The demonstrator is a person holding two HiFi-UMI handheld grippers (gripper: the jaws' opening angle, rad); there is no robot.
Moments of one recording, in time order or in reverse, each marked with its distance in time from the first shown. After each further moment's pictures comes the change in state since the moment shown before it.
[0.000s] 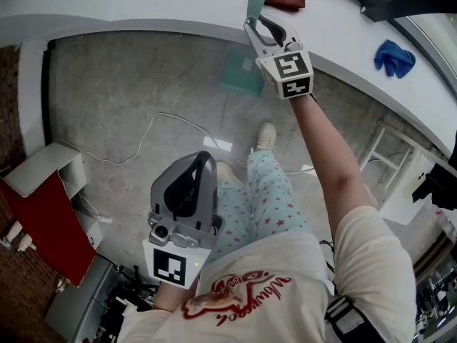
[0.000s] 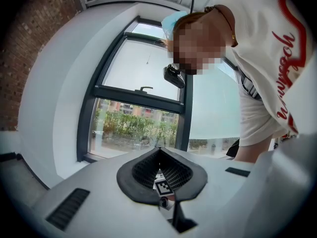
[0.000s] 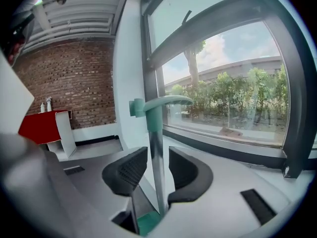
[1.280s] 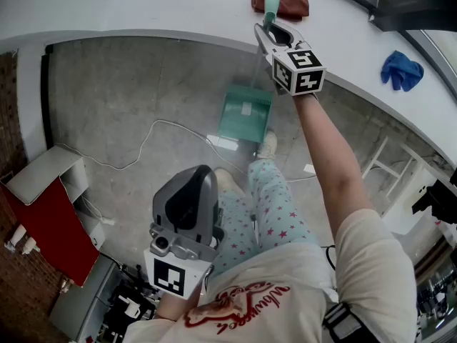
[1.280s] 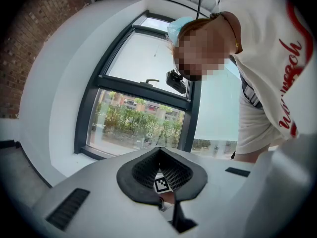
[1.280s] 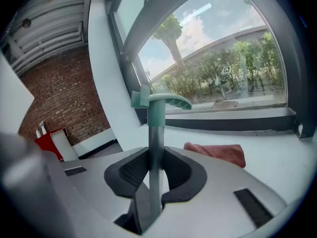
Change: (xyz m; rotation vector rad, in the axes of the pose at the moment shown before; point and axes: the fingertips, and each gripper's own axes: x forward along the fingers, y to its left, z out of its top) left arm 0.052 0.015 -0.023 -0.080 0.022 0.028; right arm 0.041 -0.065 -0.061 0.269 0.081 0.004
